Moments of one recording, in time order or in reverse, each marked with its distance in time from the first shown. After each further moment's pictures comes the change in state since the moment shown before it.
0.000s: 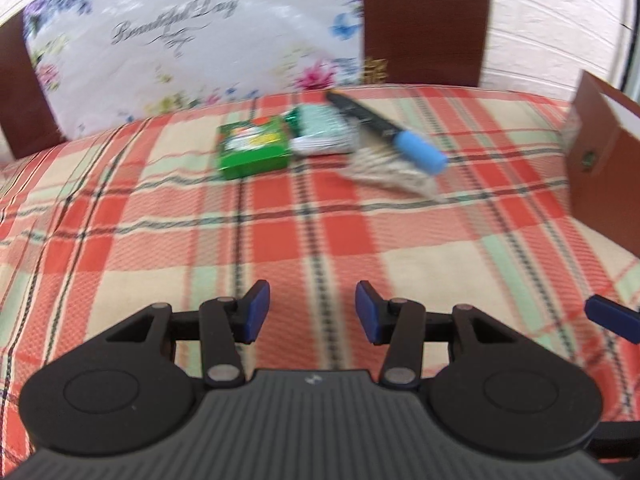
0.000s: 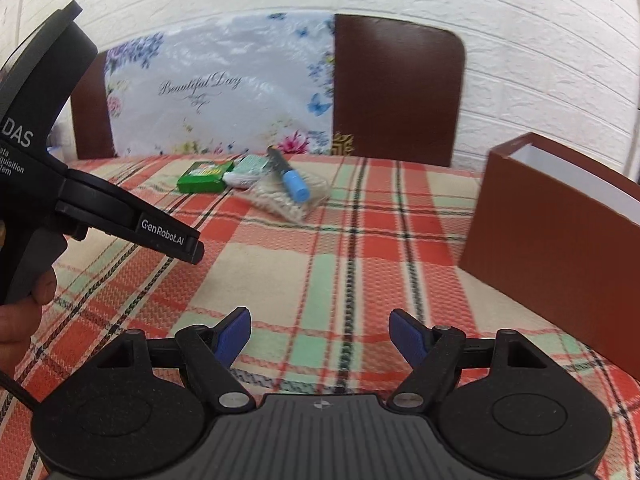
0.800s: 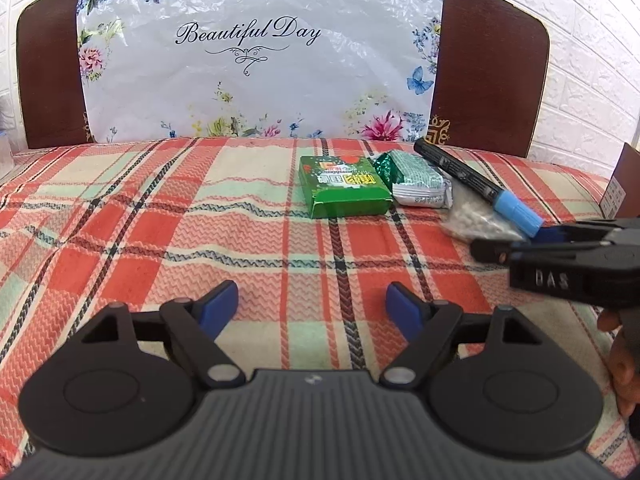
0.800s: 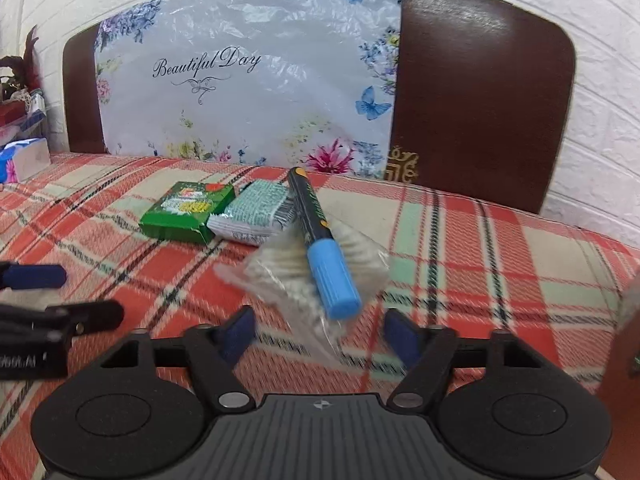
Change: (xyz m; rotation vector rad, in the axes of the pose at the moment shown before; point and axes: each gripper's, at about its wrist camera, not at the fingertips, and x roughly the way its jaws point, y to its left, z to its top) left arm 0.032 0.064 -0.010 -0.114 -0.208 -0.029; right arm 0.136 0.004 0.073 -0.089 0.017 0.127
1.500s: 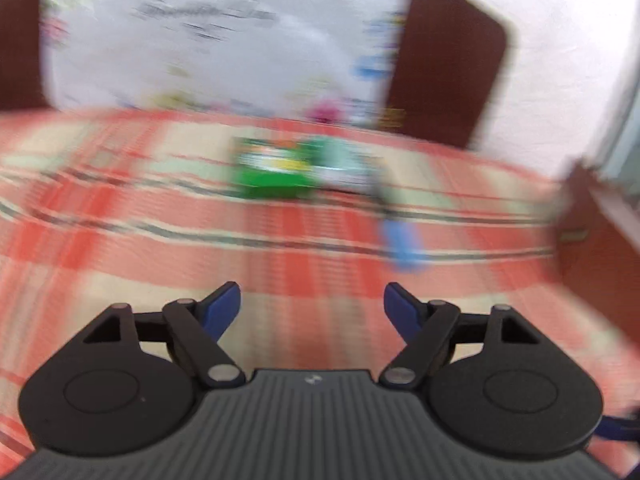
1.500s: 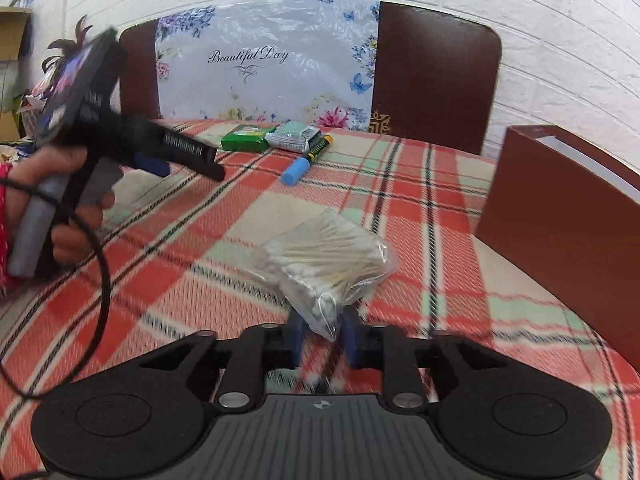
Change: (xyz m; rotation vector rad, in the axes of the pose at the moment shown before) left arm -0.028 -0.028 0.014 -0.085 0.125 -0.237; right arm -0.166 0.014 -0.107 -0.014 0.025 -0.022
